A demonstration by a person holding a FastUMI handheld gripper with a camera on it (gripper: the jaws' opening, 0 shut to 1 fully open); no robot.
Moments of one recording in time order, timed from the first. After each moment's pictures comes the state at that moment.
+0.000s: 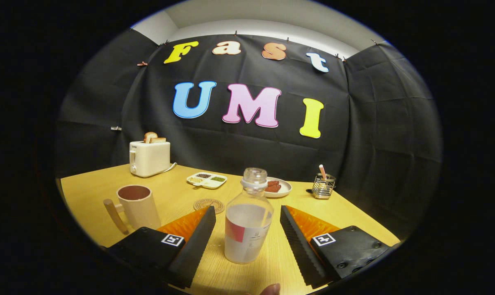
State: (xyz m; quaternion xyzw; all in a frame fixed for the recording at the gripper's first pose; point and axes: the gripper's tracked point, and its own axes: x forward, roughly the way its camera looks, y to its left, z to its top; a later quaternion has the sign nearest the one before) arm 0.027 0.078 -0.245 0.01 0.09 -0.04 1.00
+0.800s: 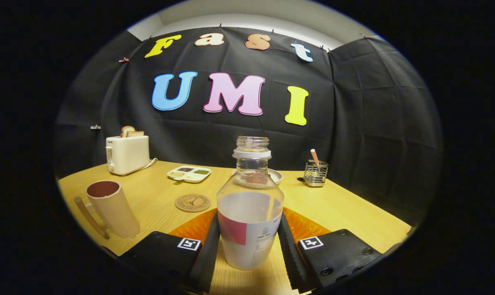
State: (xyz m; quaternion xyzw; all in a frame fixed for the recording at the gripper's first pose) arm 0.057 0.057 -0.278 0.00 0.12 -0.12 0.99
